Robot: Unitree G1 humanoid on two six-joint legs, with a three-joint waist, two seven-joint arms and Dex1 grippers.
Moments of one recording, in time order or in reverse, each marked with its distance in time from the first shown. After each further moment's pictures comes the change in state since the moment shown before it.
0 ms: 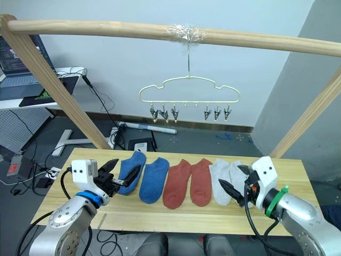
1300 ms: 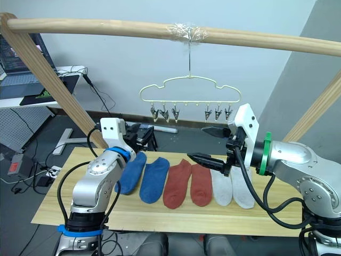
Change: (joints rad) left arm -0.483 -0.094 -0.150 0.326 0.172 -0.050 0.131; right arm -0.571 -0.126 0.076 0.073 0.345 0.147 0.089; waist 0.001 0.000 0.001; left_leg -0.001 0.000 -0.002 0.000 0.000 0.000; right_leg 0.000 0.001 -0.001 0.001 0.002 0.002
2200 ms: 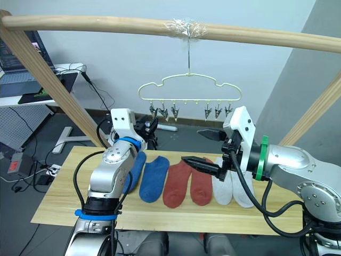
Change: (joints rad) left arm -0.169 -0.069 -0.008 0.193 0.090 -0.078 0.071; right arm 0.013 -0.012 0.002 -0.062 0.122 0.015 -0.136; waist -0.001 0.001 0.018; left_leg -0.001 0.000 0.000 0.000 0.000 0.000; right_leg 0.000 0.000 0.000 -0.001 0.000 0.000
